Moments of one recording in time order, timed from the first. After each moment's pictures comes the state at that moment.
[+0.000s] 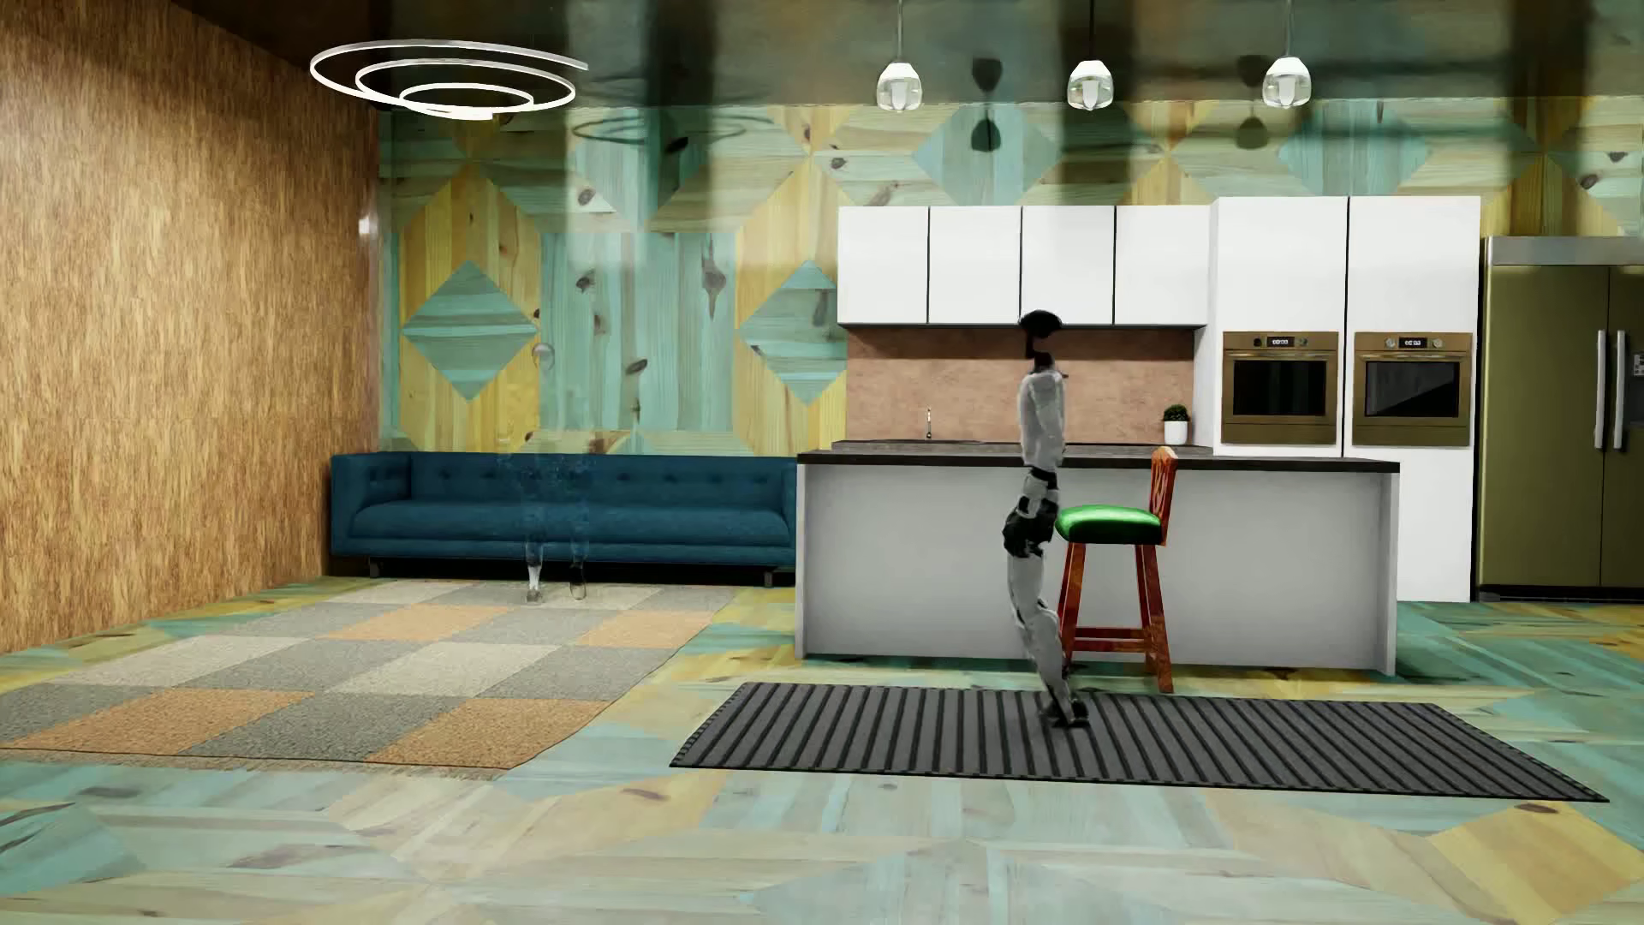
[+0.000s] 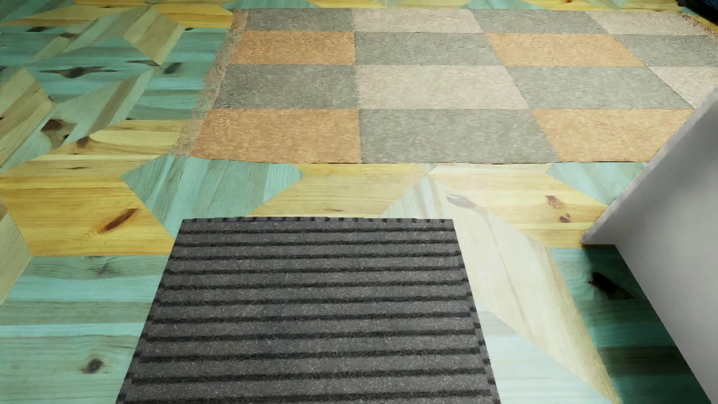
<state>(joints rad) 0.07 -0.07 0.04 0.01 0.15 0.02 0.00 0.00 0.05 0.23 0.46 0.15 0.16 -0.13 -0.17 0.32 -0.33 0.00 0.00 -0.65 0.68 0.90 0.87 0.00 0.00 0.00 0.00 0.00 0.00</state>
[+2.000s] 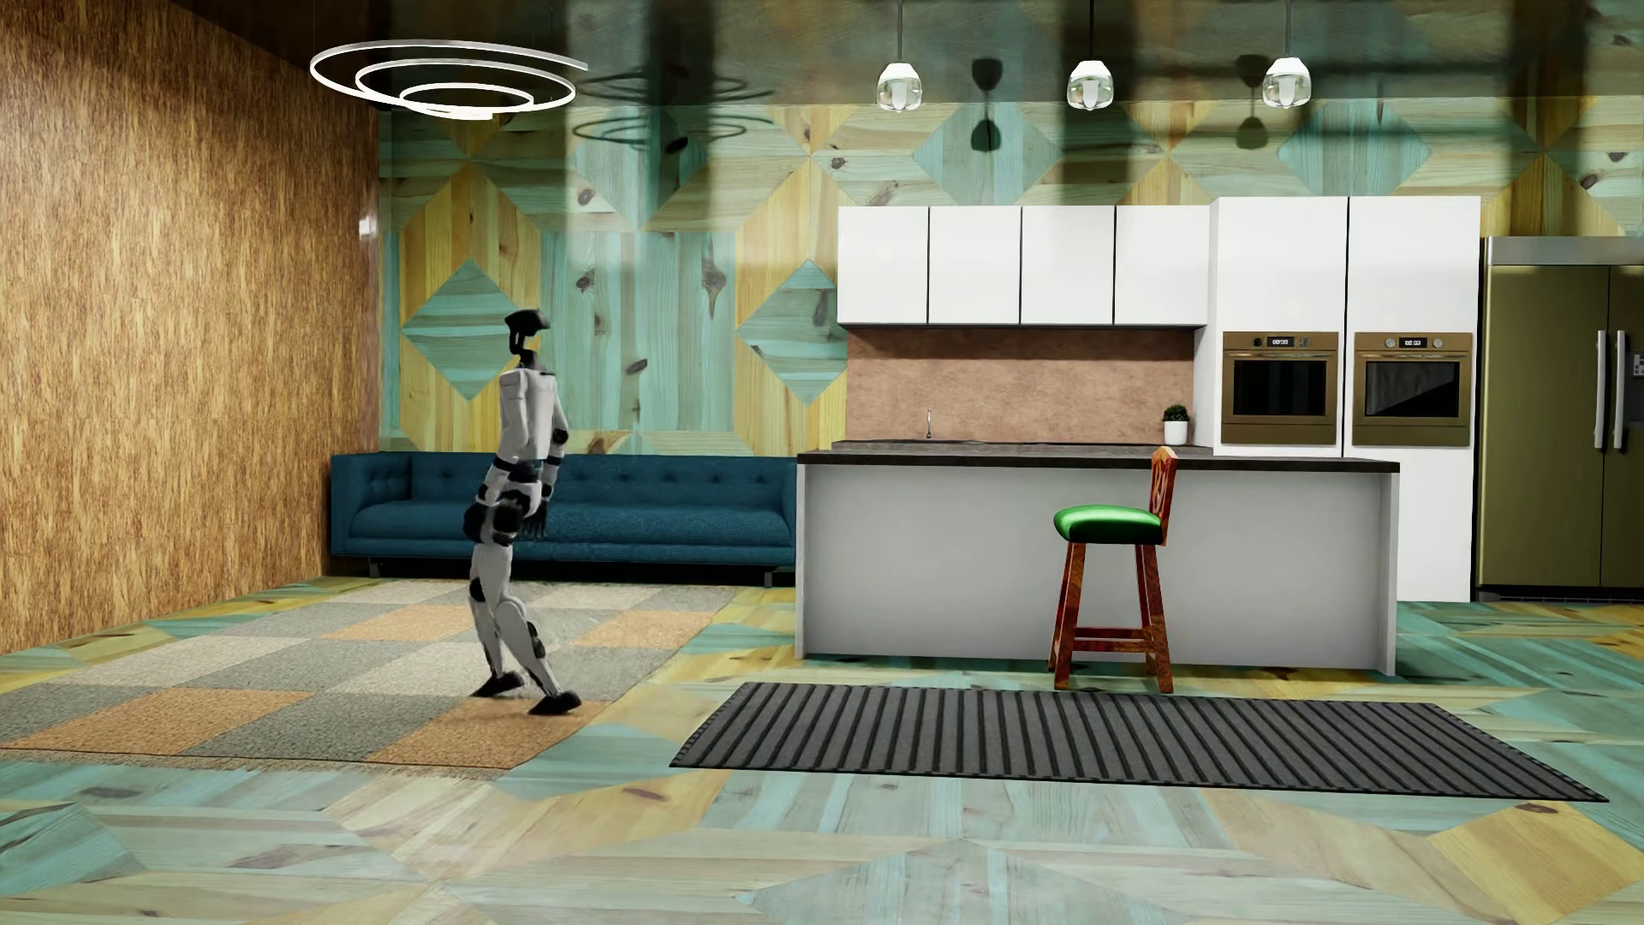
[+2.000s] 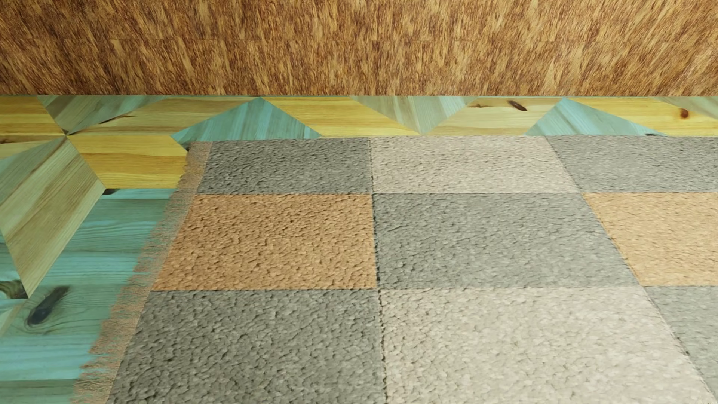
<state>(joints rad) 0.14 -0.34 -0.03 0.03 0.05 0.05 0.00 0.00 0.11 0.54 0.65 0.24 0.26 -0.25 0.15 0.37 -0.34 0.00 0.00 -0.47 0.66 0.78 0.93 0.00 0.00 0.00 0.00 0.00 0.00</state>
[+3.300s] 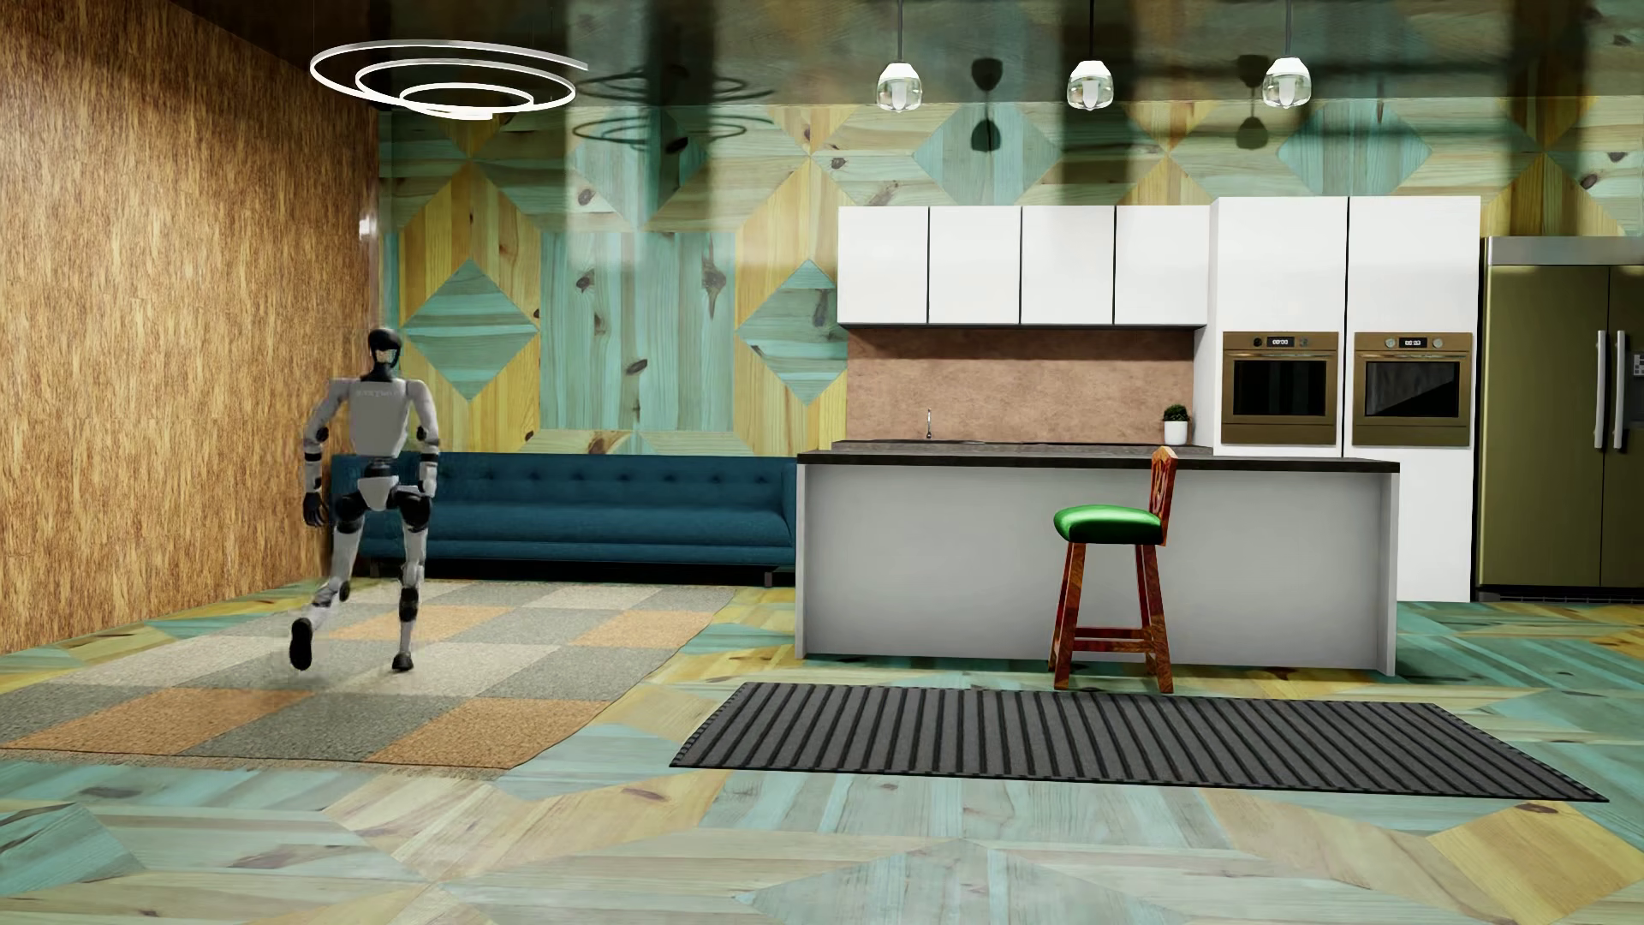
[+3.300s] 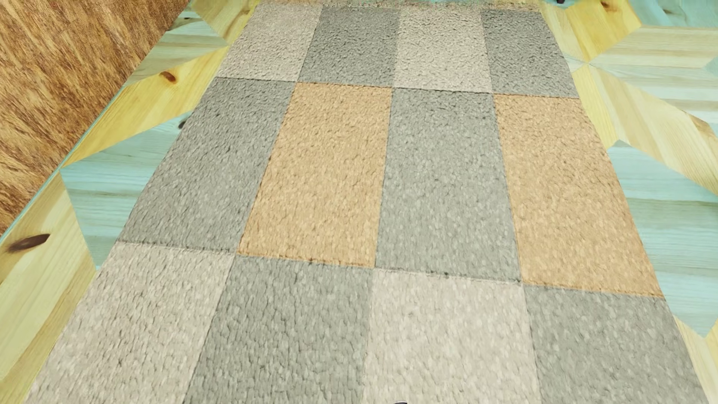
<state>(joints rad) 0.03 -0.37 0.01 0.22 0.16 0.09 0.00 0.00 0.13 1.20 0.71 0.30 0.38 -0.12 -0.03 0.41 -0.40 0.00 0.00 -0.38 0.82 0.80 0.97 0.00 0.00 0.00 0.00 0.00 0.00</state>
